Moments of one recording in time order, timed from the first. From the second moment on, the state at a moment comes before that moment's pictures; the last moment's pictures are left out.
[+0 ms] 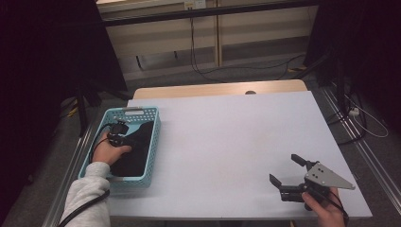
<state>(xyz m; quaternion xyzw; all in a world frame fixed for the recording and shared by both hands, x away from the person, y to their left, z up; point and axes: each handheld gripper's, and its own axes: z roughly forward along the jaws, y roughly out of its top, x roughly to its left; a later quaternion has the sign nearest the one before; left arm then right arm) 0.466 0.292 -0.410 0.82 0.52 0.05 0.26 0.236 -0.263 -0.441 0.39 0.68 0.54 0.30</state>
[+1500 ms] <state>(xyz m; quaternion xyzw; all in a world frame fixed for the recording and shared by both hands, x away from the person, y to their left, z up) 0.440 0.192 -0.228 0.79 0.36 0.13 0.48 0.236 -0.262 -0.441 0.39 0.68 0.54 0.30</state>
